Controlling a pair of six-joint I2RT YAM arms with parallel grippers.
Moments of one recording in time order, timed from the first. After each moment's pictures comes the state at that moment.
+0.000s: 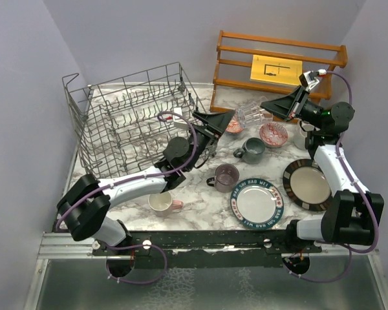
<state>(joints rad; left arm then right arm) -0.90 1.44 0.87 0.85 -0.33 -1.25 -0.11 1.33 0.98 0.86 -1.19 1.52</state>
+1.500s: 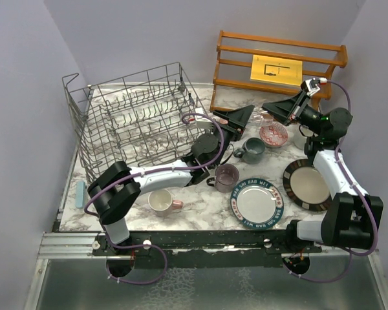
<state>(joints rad) -1.01 1.72 1.13 0.87 -0.50 -1.40 -0.11 1.31 0.88 0.87 -1.09 1.62</state>
